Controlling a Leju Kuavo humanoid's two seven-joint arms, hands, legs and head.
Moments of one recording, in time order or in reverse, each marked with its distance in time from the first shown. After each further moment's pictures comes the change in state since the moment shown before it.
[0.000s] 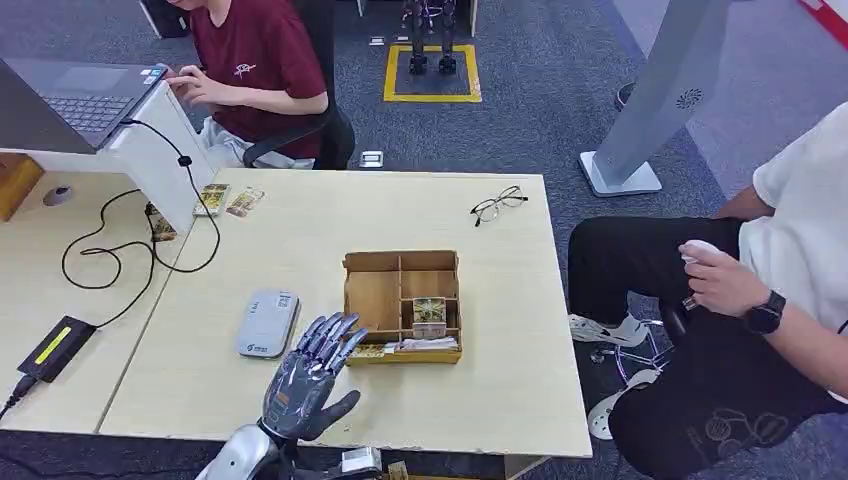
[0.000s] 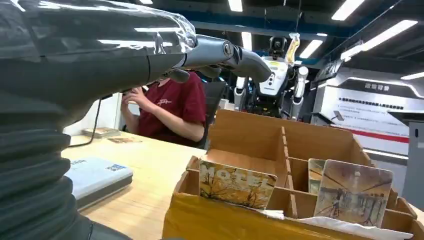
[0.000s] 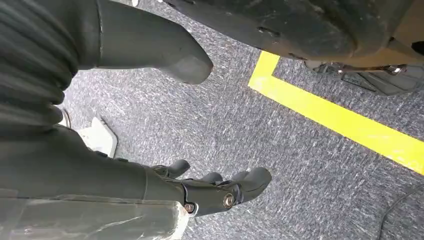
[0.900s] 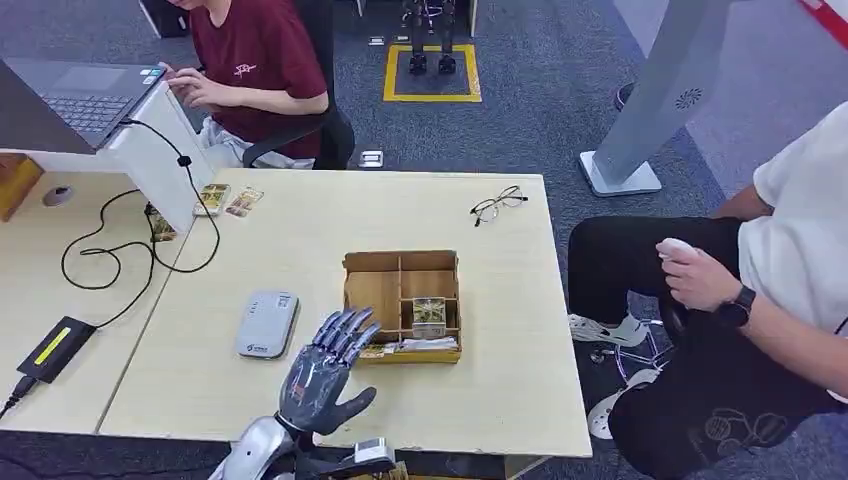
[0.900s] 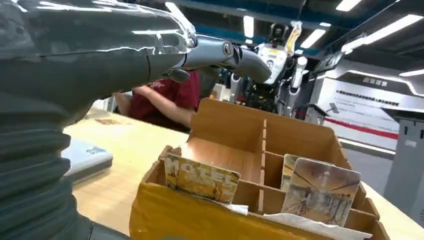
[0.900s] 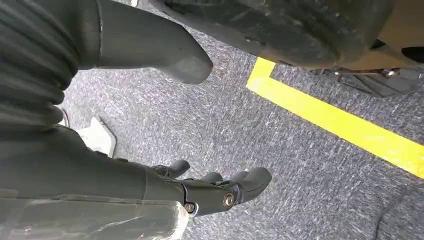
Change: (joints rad) left arm -0.039 -0.062 -0.010 0.061 0.085 -0.030 -0.042; right arm 0.004 0.000 0.017 -0.027 0.005 0.000 0.025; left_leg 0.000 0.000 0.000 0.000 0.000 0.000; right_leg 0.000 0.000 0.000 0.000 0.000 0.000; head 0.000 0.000
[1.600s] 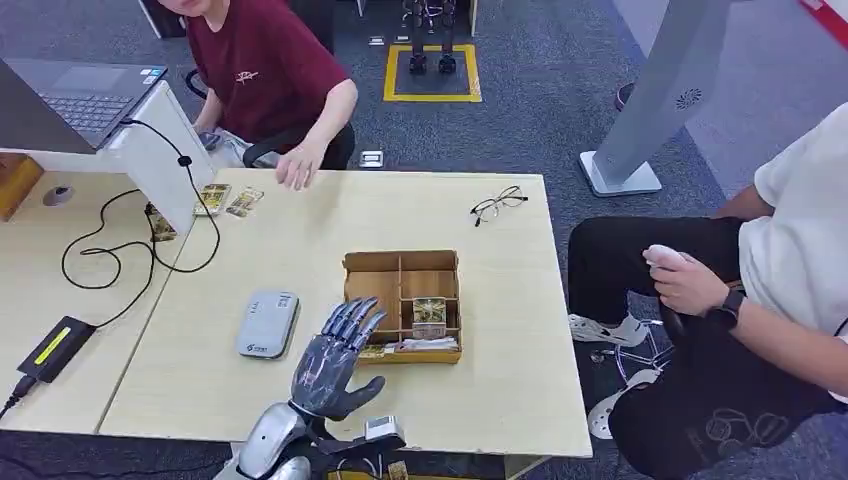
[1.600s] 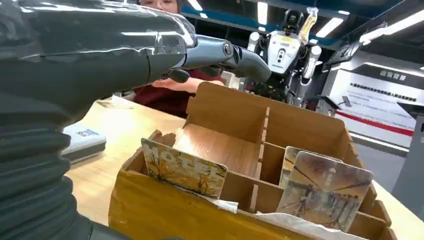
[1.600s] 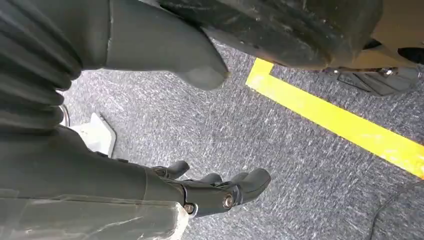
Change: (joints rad) left arm -0.073 -0.057 0.000 0.136 0.052 0.035 -0.008; right arm 0.017 -0.011 0.019 -0.058 0.016 0.000 0.039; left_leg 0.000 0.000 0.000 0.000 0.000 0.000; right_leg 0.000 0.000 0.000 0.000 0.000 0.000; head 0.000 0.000
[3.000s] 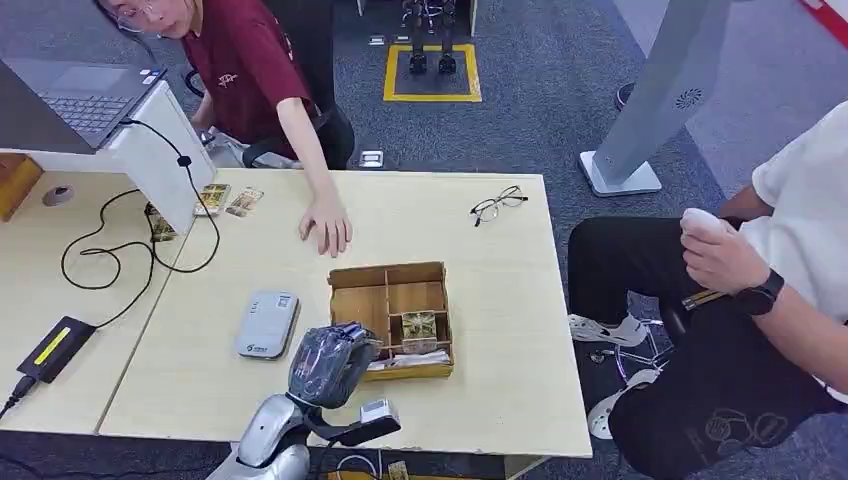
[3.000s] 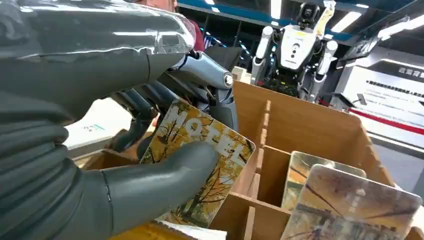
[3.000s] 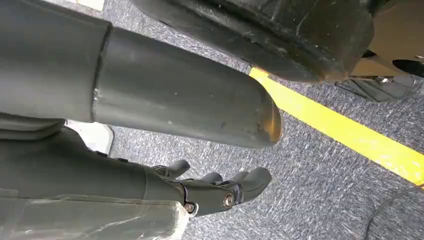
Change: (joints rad) left arm -0.041 -0.015 0.026 0.083 0.057 -0.003 -0.024; right arm 0.009 -0.005 0.010 -0.024 0.001 0.000 0.008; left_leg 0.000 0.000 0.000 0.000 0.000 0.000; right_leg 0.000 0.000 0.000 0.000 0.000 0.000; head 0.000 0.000
